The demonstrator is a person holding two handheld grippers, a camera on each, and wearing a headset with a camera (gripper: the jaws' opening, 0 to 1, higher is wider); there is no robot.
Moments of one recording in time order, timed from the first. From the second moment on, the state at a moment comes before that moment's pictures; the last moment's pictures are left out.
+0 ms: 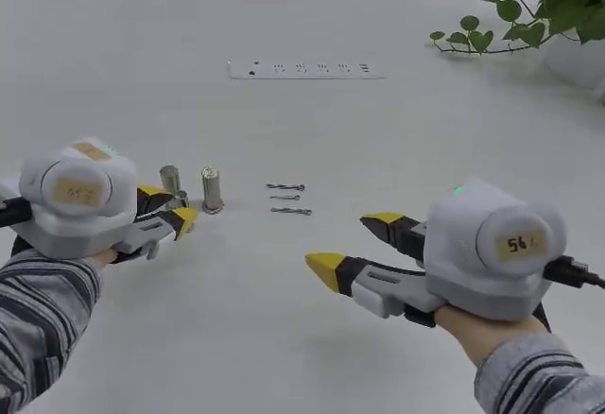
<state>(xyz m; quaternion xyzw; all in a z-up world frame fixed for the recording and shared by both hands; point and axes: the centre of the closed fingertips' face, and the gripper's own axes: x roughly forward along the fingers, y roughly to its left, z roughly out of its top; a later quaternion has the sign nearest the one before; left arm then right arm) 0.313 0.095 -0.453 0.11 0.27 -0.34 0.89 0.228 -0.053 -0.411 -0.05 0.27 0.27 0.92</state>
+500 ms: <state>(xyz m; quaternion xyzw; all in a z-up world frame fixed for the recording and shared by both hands) 0.312 0.092 -0.455 0.11 0.27 -0.36 0.89 0.233 -0.053 -0.416 -0.08 0.27 0.27 0.92</state>
